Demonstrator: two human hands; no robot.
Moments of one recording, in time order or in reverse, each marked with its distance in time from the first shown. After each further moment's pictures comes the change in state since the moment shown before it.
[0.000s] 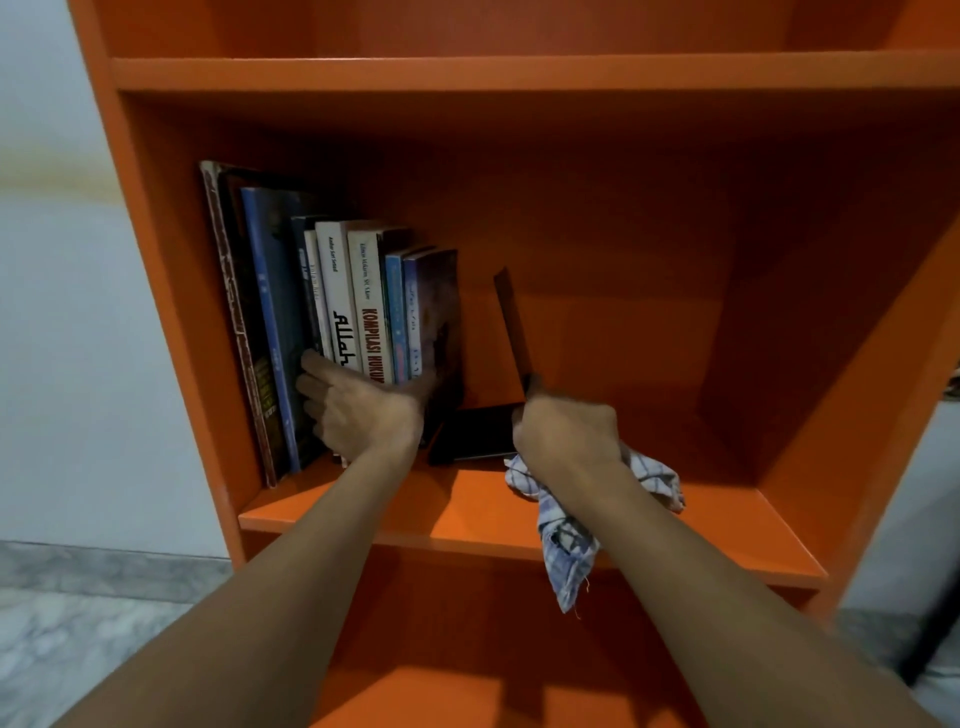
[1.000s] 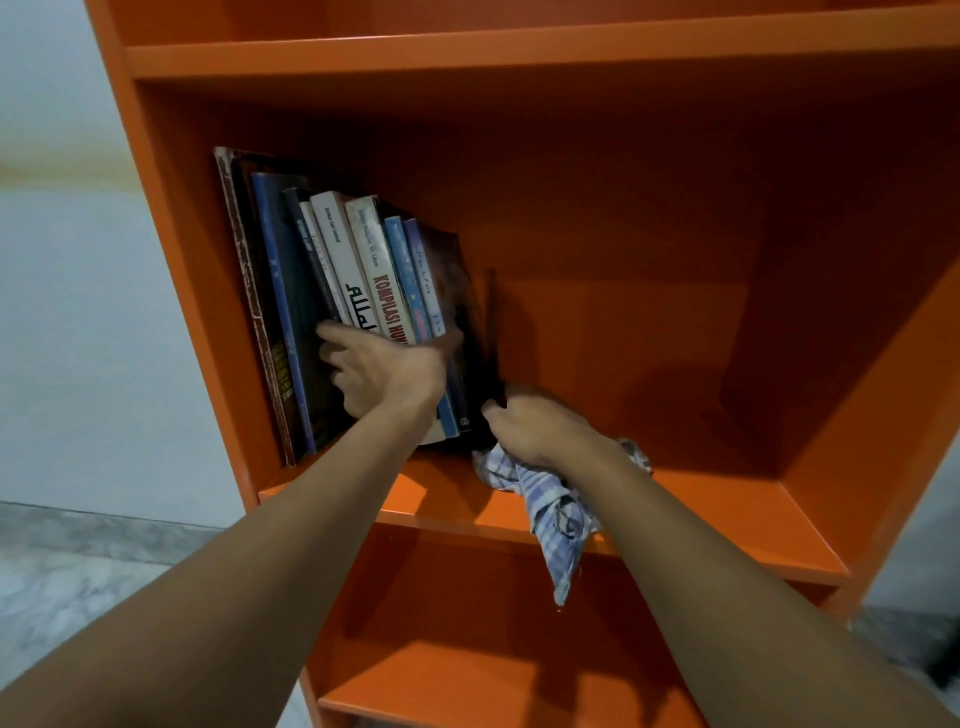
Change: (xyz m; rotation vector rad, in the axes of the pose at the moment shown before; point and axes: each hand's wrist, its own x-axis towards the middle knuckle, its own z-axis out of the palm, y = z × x) left_hand -0.004 0.033 -0.013 -0.030 -0.093 -0.102; right_hand 0.016 -0.016 0.003 0.725 -0.374 0.030
